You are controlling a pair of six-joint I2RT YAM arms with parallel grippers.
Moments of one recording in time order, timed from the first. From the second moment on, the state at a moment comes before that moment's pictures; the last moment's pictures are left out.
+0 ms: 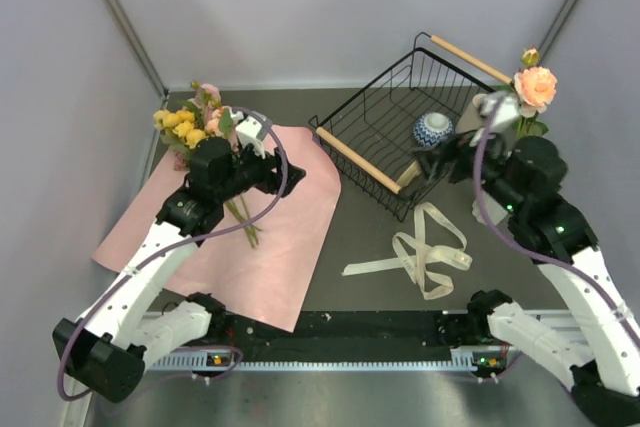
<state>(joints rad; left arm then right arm) -0.43 0.98 0.95 -0.25 0.33 -0.18 0.36 0.78 1.13 -0.46 0.02 0.18</state>
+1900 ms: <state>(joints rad) -0.05 1.79 1.18 -0.60 -0.03 -0.39 0.93 1.22 0.90 -0.03 -0.19 0.34</state>
